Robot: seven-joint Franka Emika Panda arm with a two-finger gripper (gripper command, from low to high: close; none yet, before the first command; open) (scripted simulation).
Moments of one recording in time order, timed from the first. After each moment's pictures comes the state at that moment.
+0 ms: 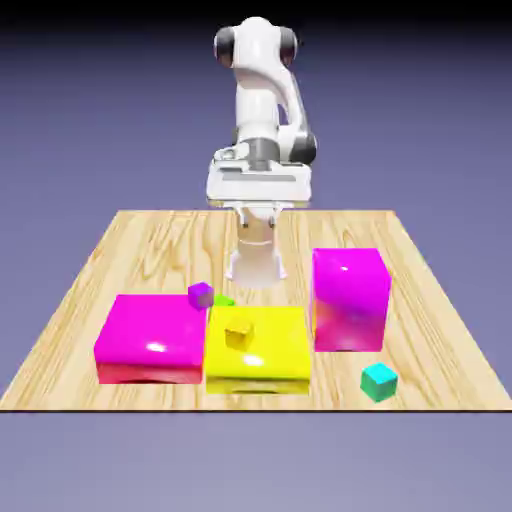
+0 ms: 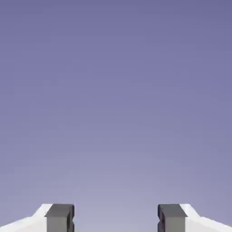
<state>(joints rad) -0.01 -0.53 0.03 -2.79 0.00 3.02 0.79</state>
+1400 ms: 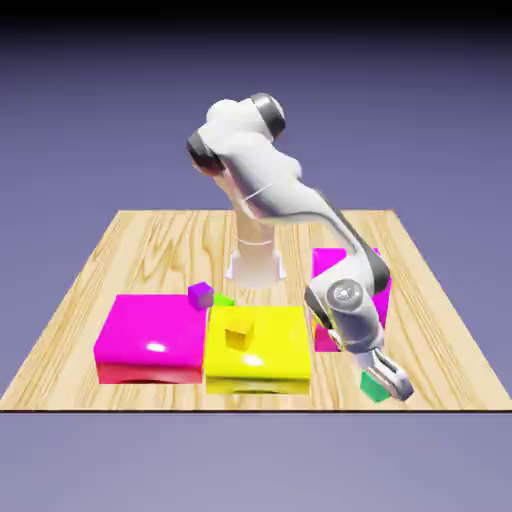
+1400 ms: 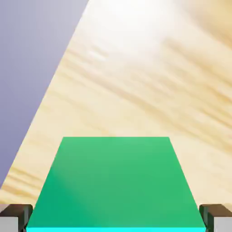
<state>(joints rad) -0.39 0.78 0.77 -2.10 -0.16 2.58 2.22</state>
